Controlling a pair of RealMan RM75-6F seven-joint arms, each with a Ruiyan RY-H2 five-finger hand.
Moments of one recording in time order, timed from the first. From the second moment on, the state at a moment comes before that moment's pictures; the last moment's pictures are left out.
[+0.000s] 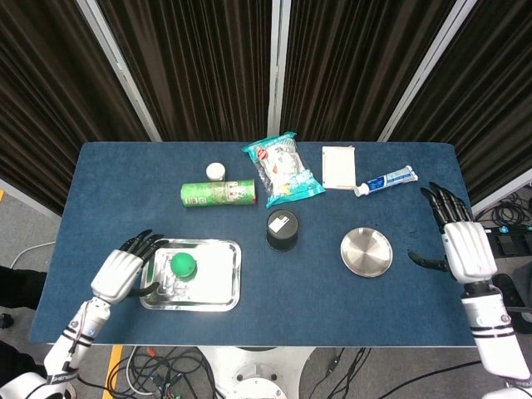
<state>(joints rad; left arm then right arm) -0.34 -1.35 -0.06 -1.56 1.61 1.20 0.04 0.34 -1.00 0.11 -1.85 -1.37 1.41 0.00</state>
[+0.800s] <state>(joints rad) -0.48 -1.49 -0.03 -1.46 1.56 1.05 0.06 0.22 -1.05 0.09 -1.78 -1.43 1.47 0.08</state>
